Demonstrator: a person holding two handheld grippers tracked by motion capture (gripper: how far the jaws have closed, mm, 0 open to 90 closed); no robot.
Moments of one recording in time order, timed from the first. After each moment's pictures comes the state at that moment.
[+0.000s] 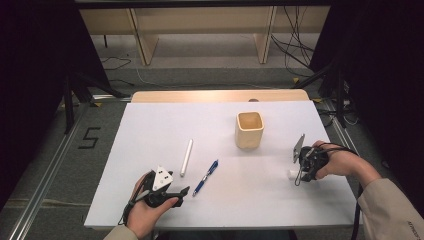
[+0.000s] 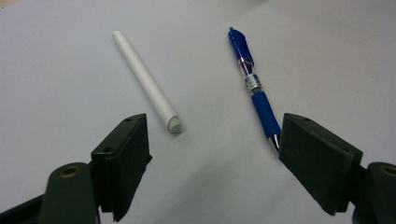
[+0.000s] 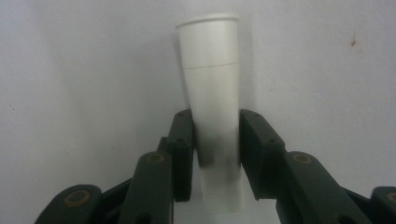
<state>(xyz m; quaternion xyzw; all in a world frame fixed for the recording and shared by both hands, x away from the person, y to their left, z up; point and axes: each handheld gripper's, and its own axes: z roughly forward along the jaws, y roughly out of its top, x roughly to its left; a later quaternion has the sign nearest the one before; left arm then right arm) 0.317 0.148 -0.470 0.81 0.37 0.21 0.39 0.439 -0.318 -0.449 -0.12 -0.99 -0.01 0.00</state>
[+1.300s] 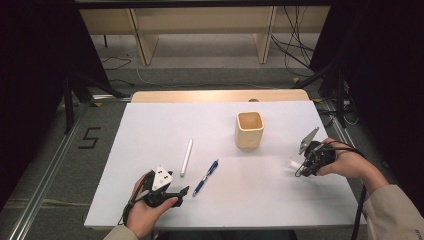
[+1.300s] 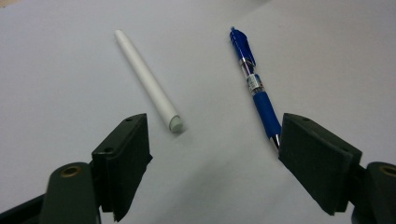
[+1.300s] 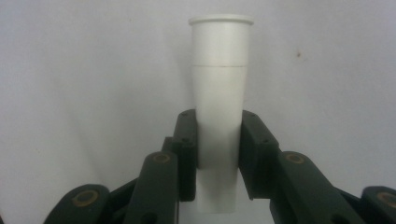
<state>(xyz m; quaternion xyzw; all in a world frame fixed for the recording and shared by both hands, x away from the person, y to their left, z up) 0.317 0.149 -0.470 0.81 0.37 0.21 0.39 0.434 -0.333 -0.431 -0.20 -0.97 -0.10 -0.02</state>
